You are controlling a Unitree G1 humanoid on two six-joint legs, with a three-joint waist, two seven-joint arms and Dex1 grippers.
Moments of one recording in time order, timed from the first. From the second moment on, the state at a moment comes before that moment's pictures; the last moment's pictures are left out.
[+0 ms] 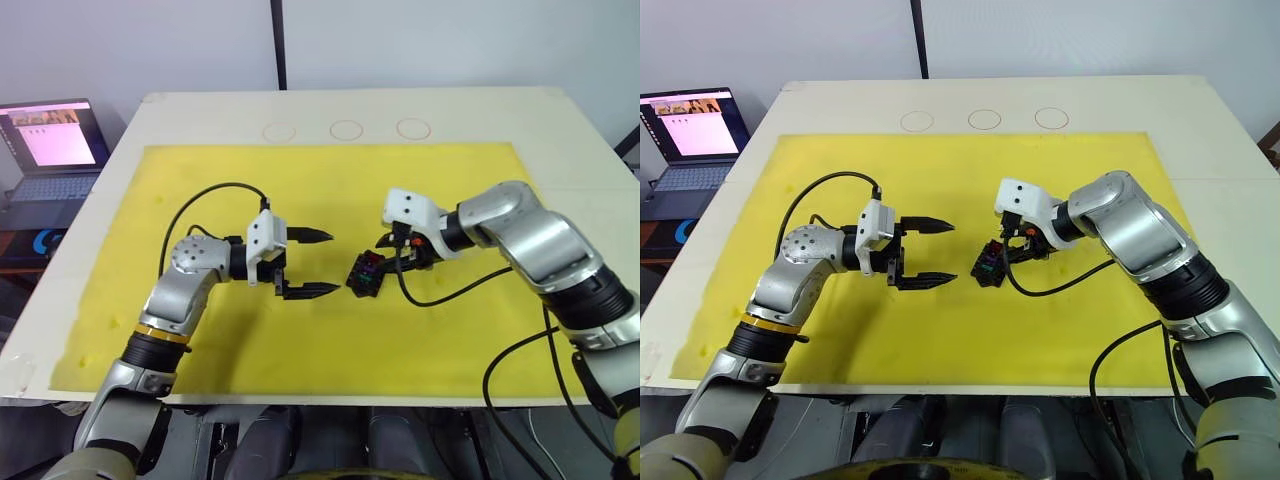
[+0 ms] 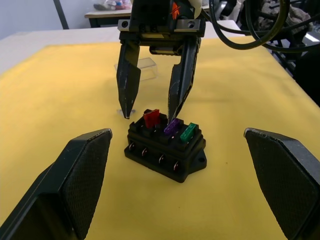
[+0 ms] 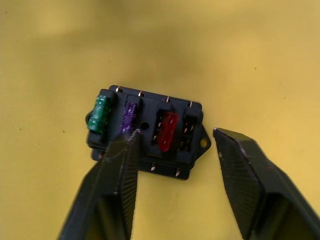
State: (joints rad) left arm -0.51 0.43 -0.18 0.08 -0.34 0.12 -1.22; right arm -0.84 -0.83 0.45 -0.13 0.20 0.91 1.15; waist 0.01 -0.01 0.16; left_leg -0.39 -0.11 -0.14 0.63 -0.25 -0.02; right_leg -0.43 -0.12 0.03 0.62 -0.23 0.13
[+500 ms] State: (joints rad) left arm -0.53 0.43 -0.18 0.10 -0.34 0.11 -1.23; right arm -0.84 -0.80 0.27 -0.15 0.33 0.99 1.12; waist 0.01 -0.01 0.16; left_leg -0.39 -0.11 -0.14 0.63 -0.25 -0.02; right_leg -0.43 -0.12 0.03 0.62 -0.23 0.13
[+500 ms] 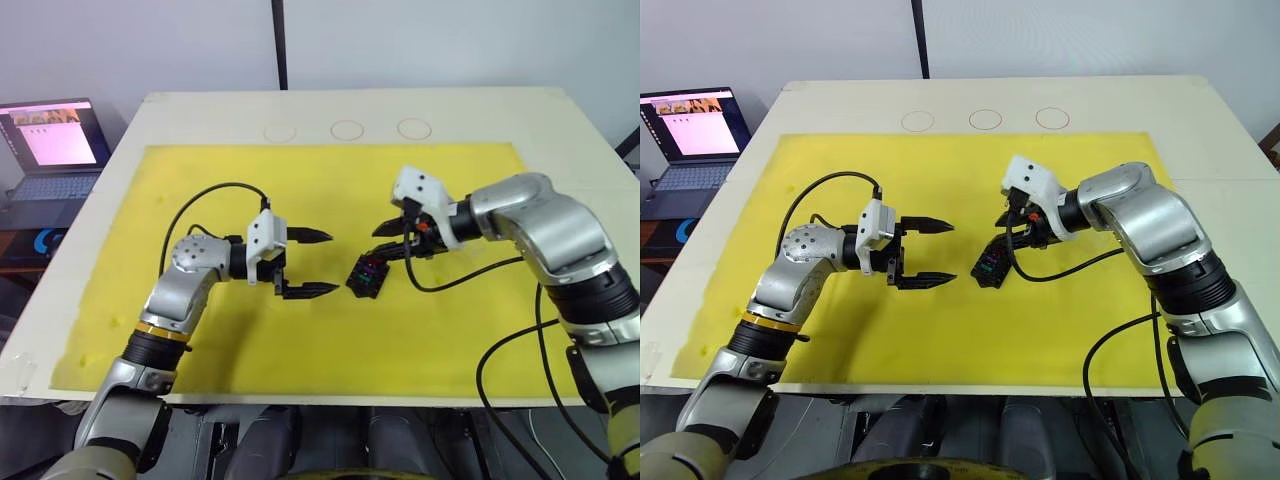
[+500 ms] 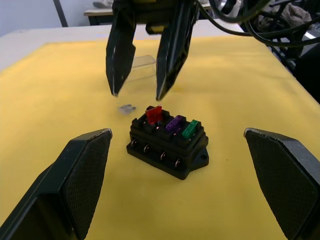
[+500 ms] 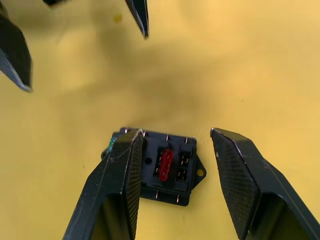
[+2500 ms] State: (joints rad) left arm -0.54 0.43 -0.18 0.10 -0.34 0.10 -1.24; right arm -0.49 -0.73 0.18 -0.41 0.42 1.01 0.82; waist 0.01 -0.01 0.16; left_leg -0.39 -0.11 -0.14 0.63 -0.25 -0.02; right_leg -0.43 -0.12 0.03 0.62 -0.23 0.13
